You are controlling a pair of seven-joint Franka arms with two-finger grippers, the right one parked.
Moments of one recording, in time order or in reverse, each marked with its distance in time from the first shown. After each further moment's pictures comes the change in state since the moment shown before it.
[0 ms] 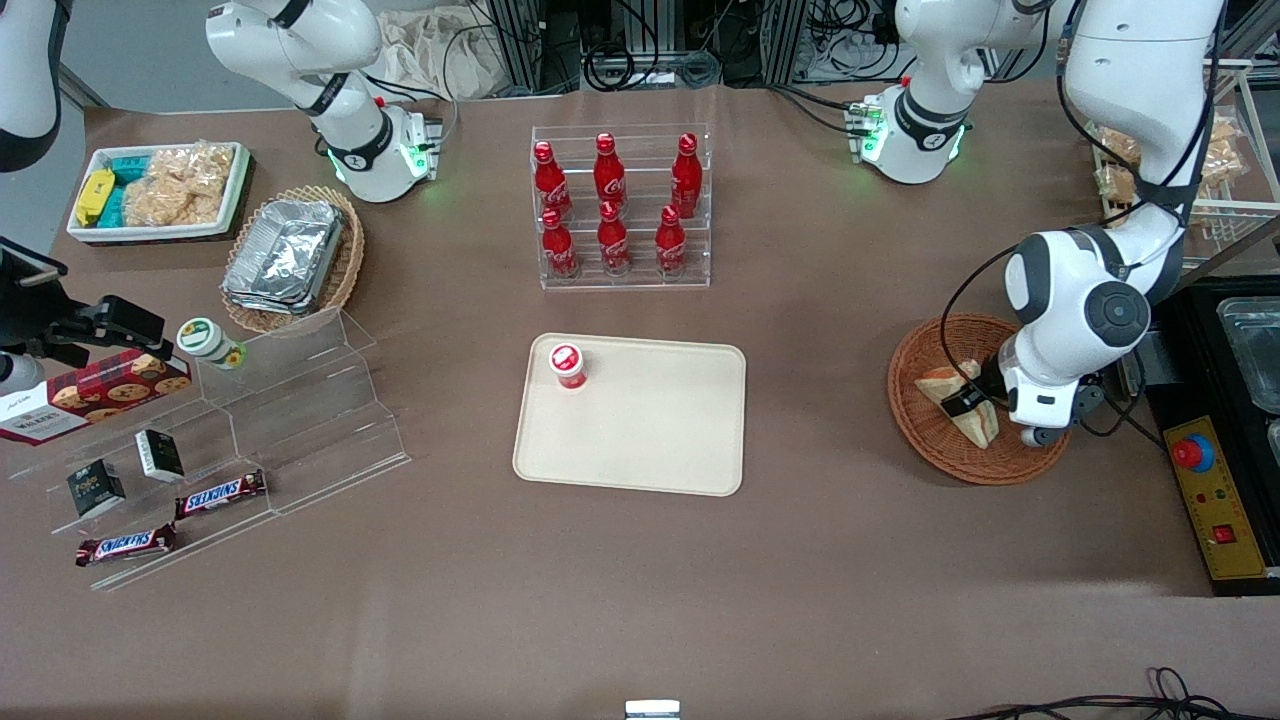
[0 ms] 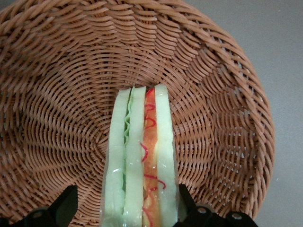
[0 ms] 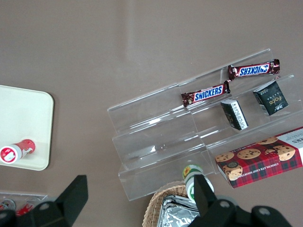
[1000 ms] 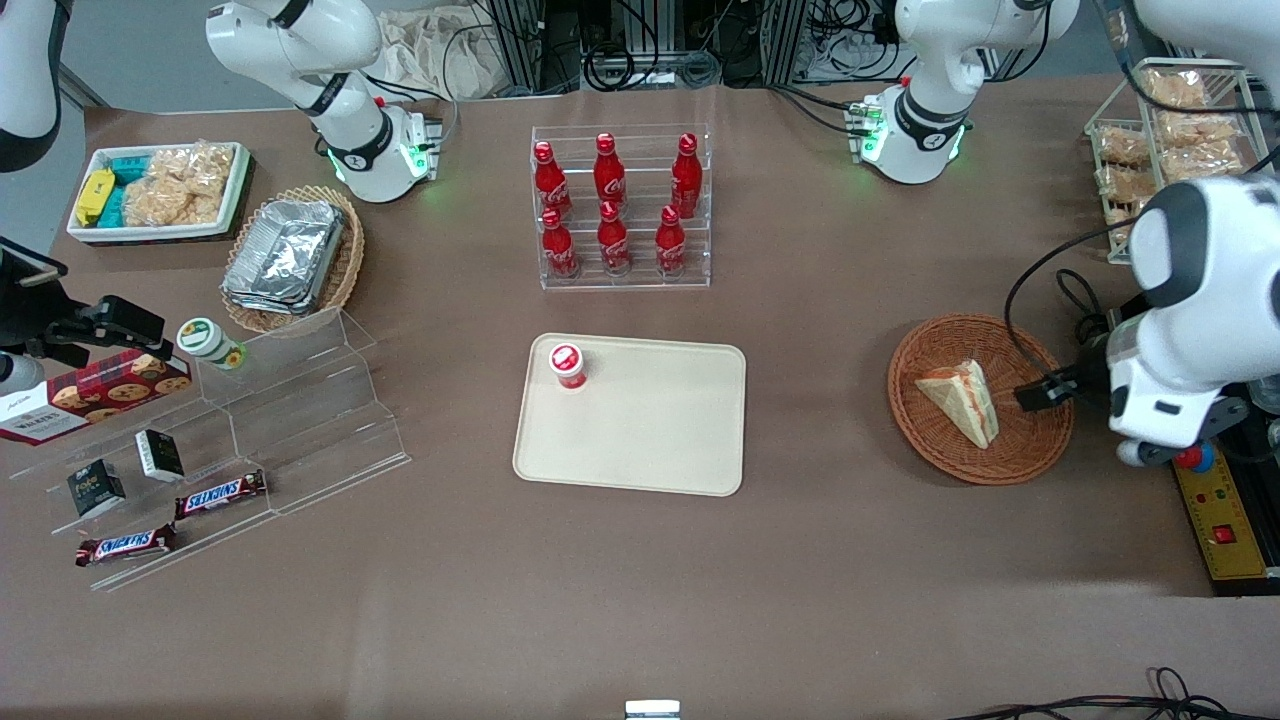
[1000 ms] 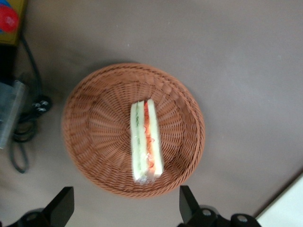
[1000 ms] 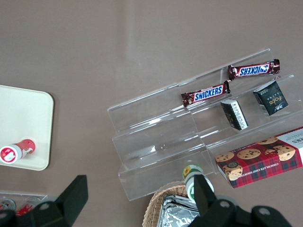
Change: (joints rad) arm 0.000 -0.045 0.005 0.444 0.049 -0.565 0.089
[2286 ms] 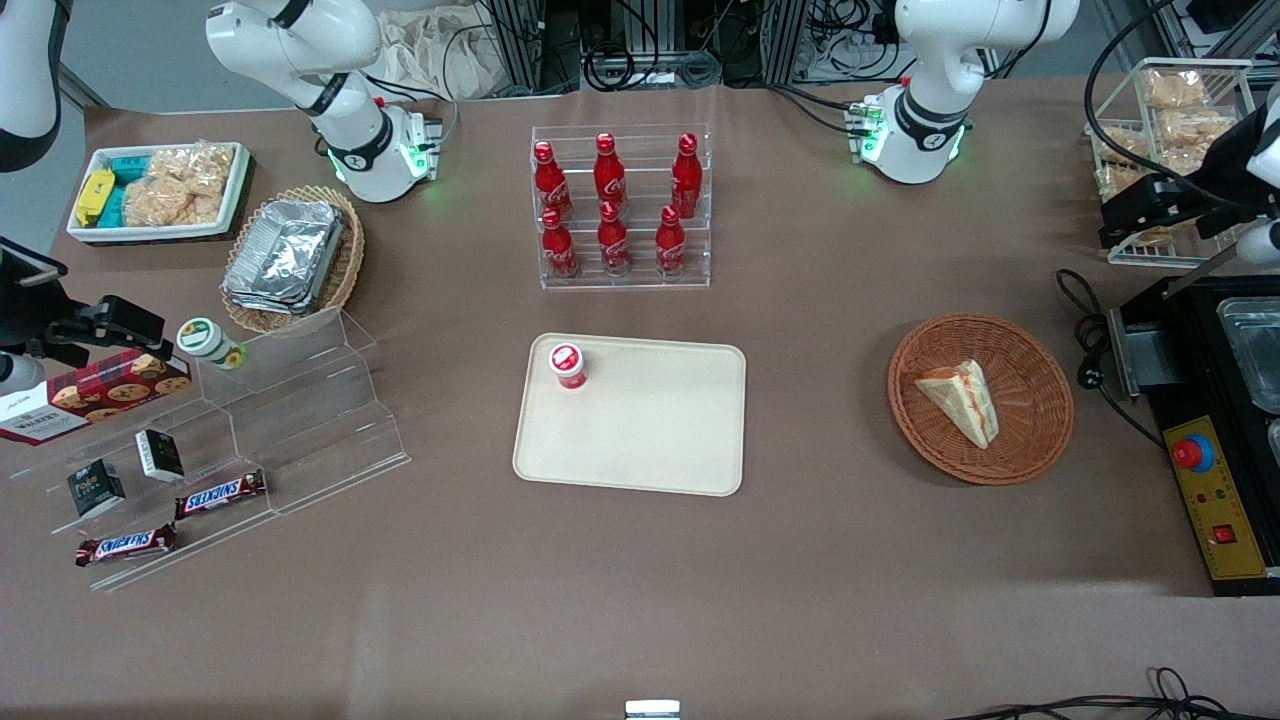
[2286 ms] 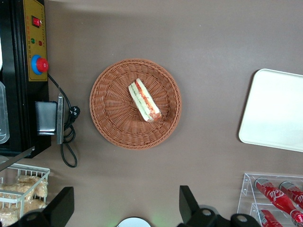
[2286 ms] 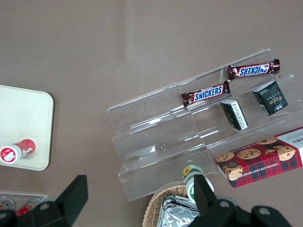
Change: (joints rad) arm -0.023 -0.313 -0.005 0.258 -0.013 -0.459 0.406
